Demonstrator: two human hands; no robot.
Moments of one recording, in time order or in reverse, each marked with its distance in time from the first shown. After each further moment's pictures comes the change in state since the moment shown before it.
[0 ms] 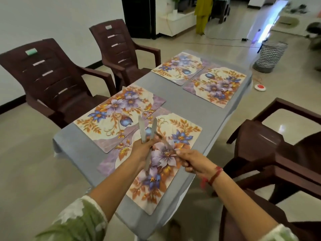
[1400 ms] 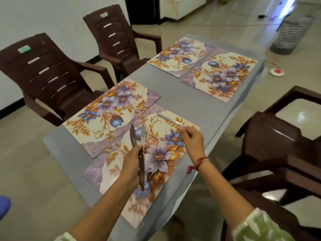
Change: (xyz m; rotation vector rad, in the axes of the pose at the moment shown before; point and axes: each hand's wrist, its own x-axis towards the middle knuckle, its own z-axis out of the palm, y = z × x) left_hand 0.009 -0.026 0.044 -0.041 0.187 -0.062; right_hand 0.081 -0.022 -0.052 -0.273 0.554 -0.533
